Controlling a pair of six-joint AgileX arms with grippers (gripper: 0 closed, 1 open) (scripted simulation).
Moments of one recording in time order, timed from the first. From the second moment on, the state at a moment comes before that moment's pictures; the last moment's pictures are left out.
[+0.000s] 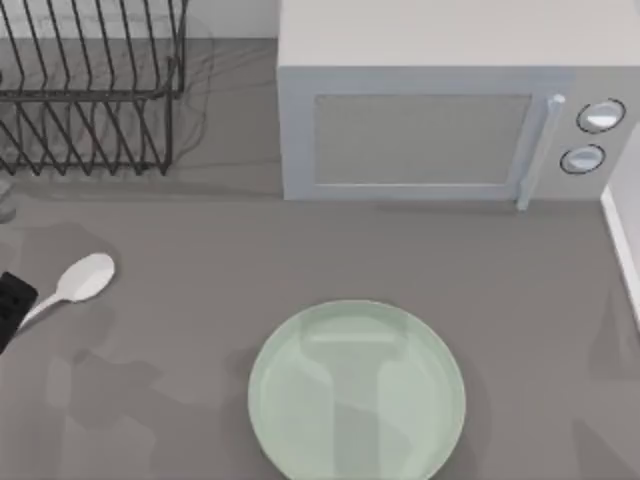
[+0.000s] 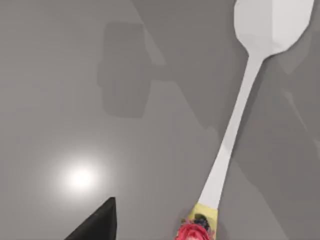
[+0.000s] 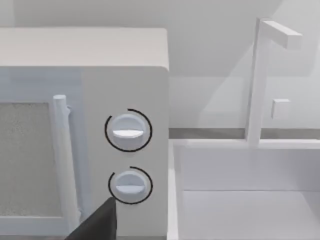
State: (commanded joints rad) left arm 0.06 1.17 0.80 -0.71 0.00 0.59; right arm 0.00 0.00 0.00 0.00 0.00 0.00
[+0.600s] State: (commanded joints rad) left arm 0.09 1.72 1.21 -1.05 -0.01 0.88; right arm 0.00 0.00 0.00 0.00 0.00 0.00
